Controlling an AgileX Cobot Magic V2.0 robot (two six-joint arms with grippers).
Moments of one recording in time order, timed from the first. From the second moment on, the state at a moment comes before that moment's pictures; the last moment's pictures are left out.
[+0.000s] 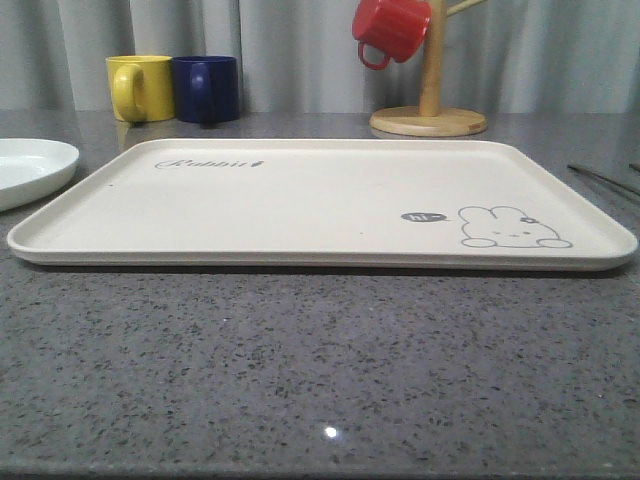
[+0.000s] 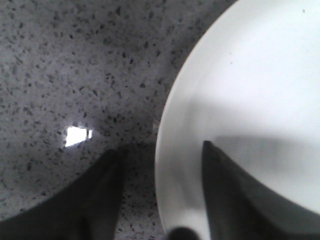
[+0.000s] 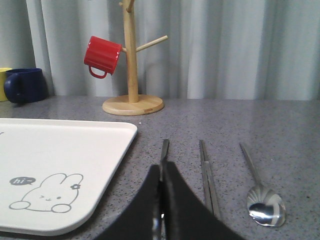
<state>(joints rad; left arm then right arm) 0.22 1.76 -1.38 -0.08 0.97 0.09 0.08 -0.01 0.03 -0.10 -0.04 0.14</state>
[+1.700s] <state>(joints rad) -0.22 1.77 -1.52 -0.40 1.02 0.25 0.08 -0.01 0.03 -0.10 -0.04 0.14</state>
